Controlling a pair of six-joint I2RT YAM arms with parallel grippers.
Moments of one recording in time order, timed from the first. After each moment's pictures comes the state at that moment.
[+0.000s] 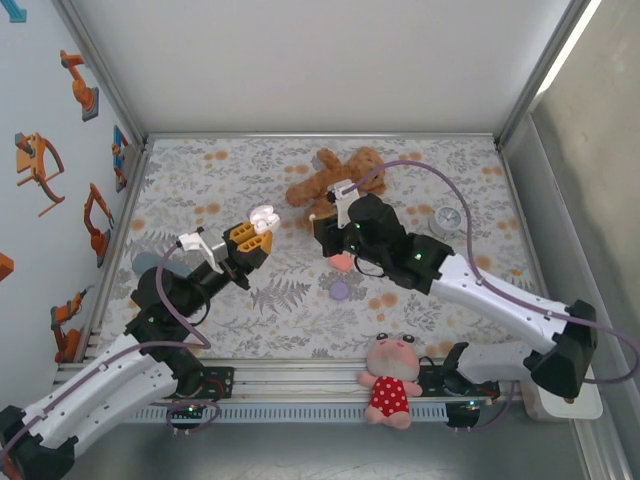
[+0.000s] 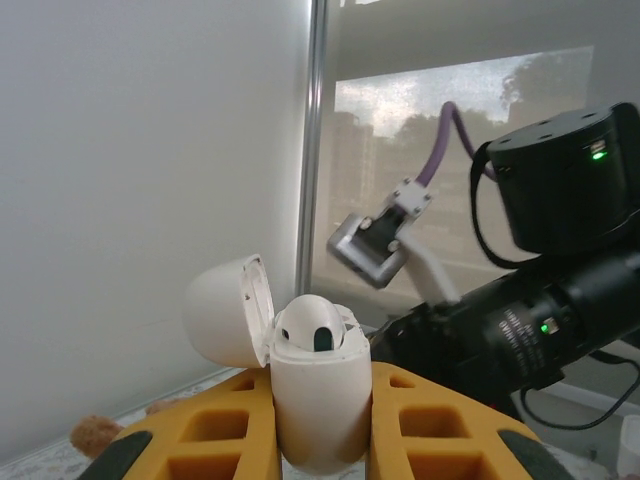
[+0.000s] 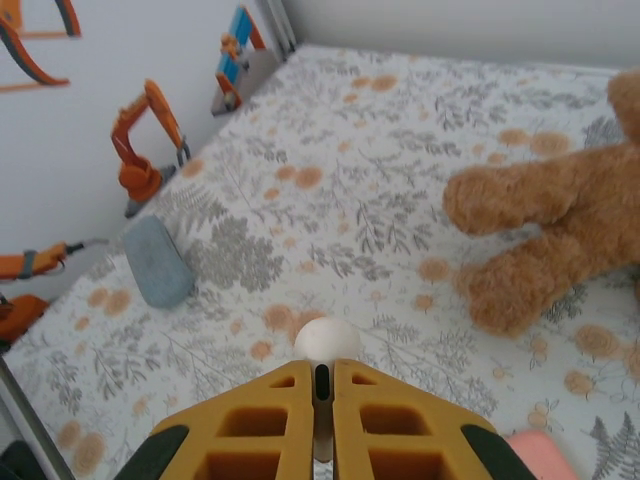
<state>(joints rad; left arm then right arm) -0.80 0.56 0.47 0.42 0.15 -0.09 0.96 1.23 1.12 -0.30 0.10 0.41</state>
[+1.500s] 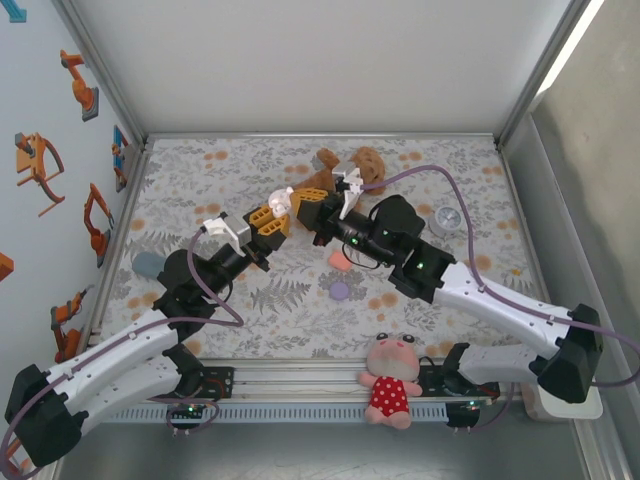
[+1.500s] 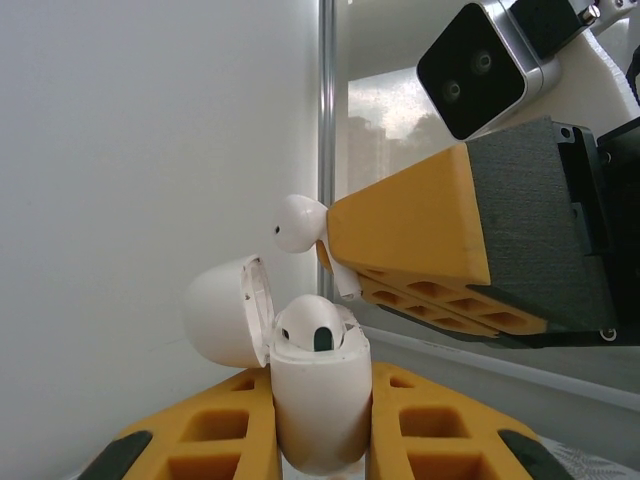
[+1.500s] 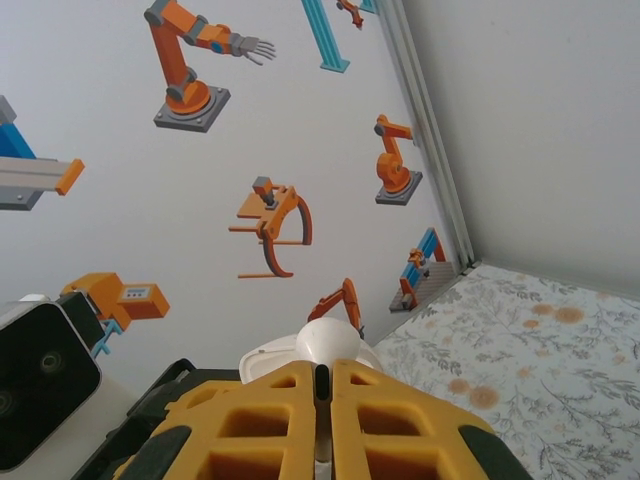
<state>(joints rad) -0.80 0.82 0.50 0.69 0.15 -0.03 0.97 1.20 1.03 0.27 -0.09 0.39</state>
